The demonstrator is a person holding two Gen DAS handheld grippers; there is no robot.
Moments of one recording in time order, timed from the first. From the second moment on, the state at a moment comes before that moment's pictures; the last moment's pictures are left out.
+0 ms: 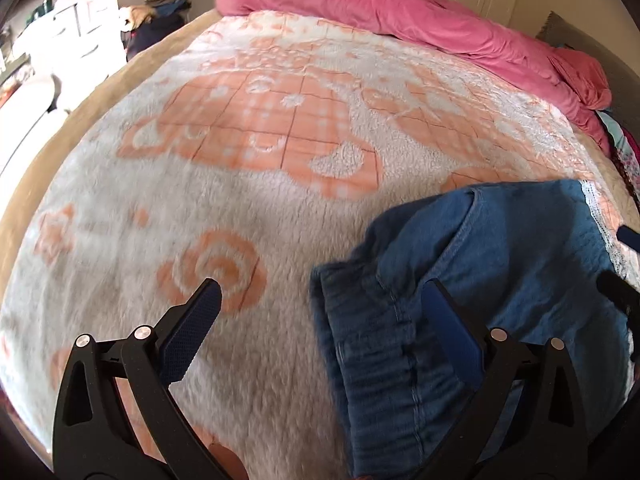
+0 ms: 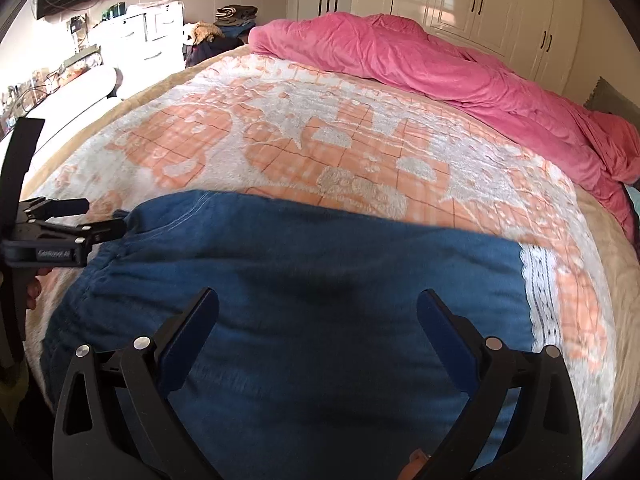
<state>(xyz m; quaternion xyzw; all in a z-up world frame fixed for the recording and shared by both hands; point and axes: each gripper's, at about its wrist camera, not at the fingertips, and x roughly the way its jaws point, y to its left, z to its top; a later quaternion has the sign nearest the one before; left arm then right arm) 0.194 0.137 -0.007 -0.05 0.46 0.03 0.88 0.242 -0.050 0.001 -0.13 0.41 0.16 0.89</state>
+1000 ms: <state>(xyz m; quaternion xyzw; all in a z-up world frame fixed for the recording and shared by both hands) 0.179 0.121 0.010 -0.02 0.40 -0.05 0.92 0.332 0.019 -0.045 -0.30 0.41 0.28 0.81</state>
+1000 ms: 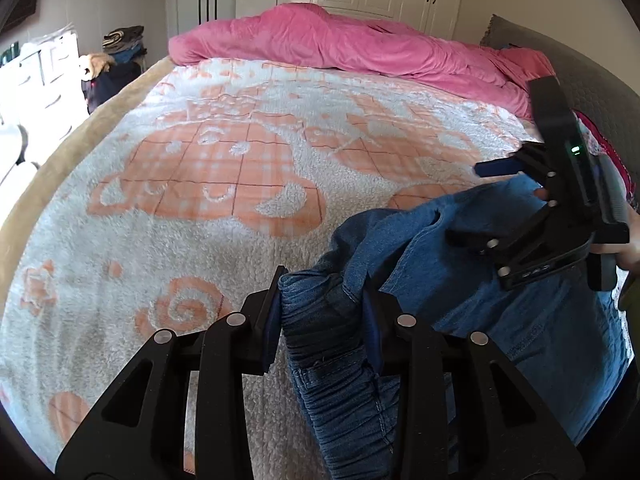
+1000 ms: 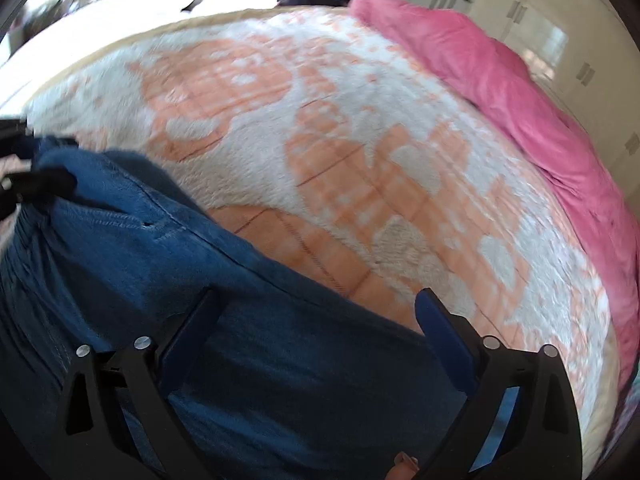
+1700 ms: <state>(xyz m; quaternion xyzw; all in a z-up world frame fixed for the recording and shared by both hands) 0.155 0.113 0.024 0.01 0.37 -0.04 0.93 0.270 -0.017 -0.010 -0.14 0.39 0.29 0.87</state>
